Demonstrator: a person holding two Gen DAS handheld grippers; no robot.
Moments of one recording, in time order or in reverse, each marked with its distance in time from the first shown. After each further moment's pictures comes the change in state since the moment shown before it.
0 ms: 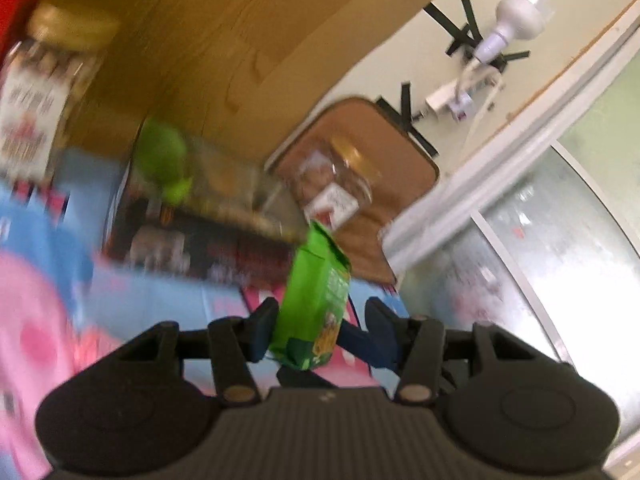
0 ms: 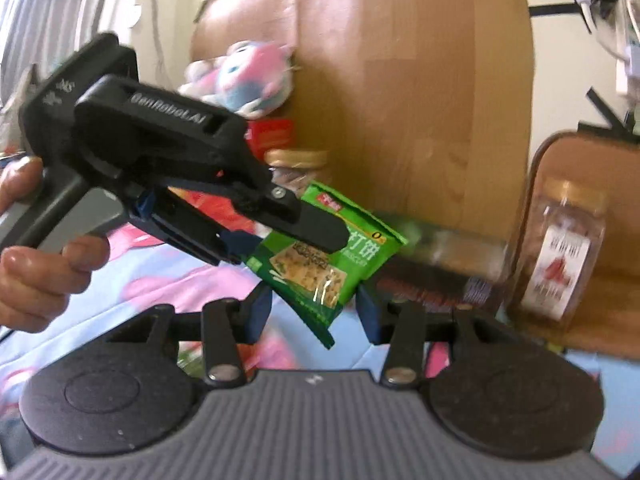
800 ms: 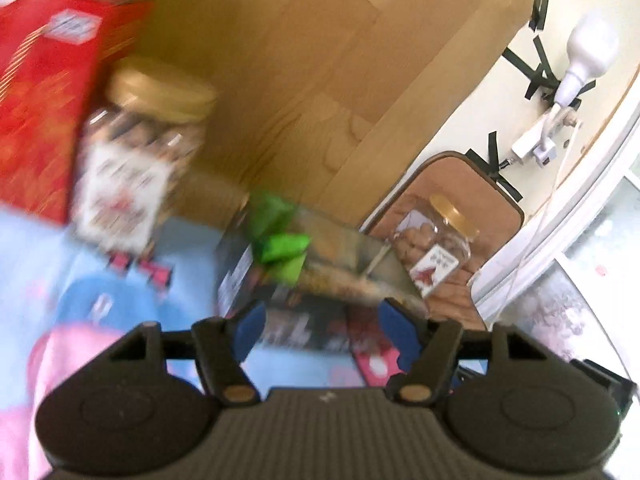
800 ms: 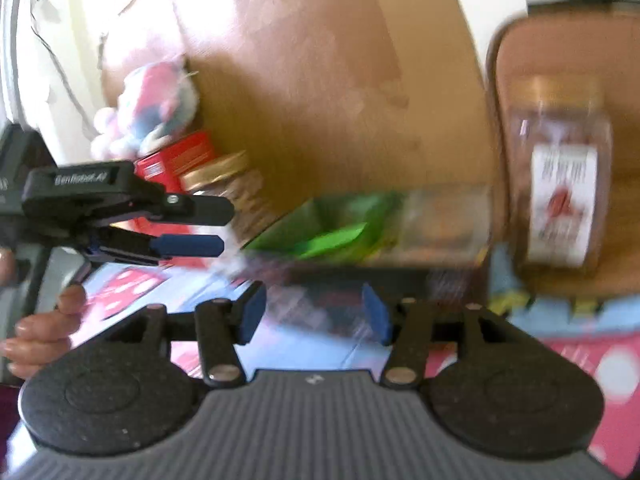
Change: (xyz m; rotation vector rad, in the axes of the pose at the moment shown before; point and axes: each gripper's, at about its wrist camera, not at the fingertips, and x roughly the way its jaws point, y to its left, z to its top) left arm -0.028 0.040 0.012 0.006 -0.119 0.233; right arm 0.040 -0.074 -0.006 0.380 0.098 0.085
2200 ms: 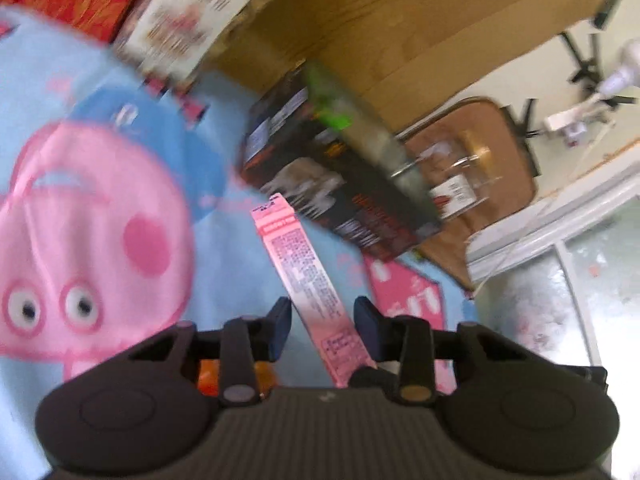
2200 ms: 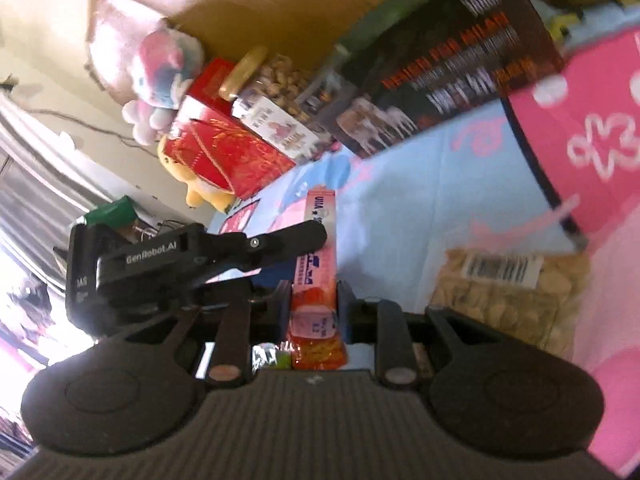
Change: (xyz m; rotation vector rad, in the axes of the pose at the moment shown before) left arm 0.012 0.017 -0.049 -0.224 0.169 -0.043; right arm -0.002 0.007 -0.045 0.425 0.226 0.257
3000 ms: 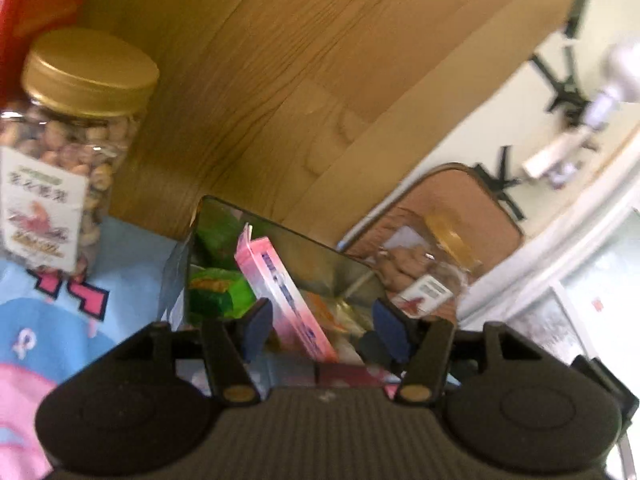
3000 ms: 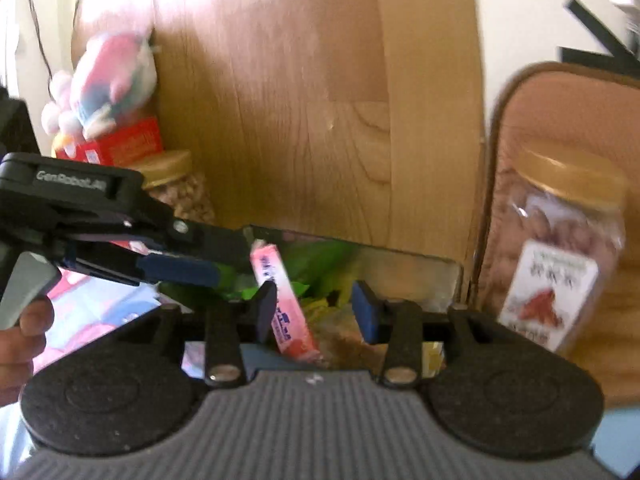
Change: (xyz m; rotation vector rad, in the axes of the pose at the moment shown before) left arm 0.038 -0.054 0.089 0.163 -0.130 -0.020; right arm 0.009 0.022 0.093 -0.566 -0.274 -0.433
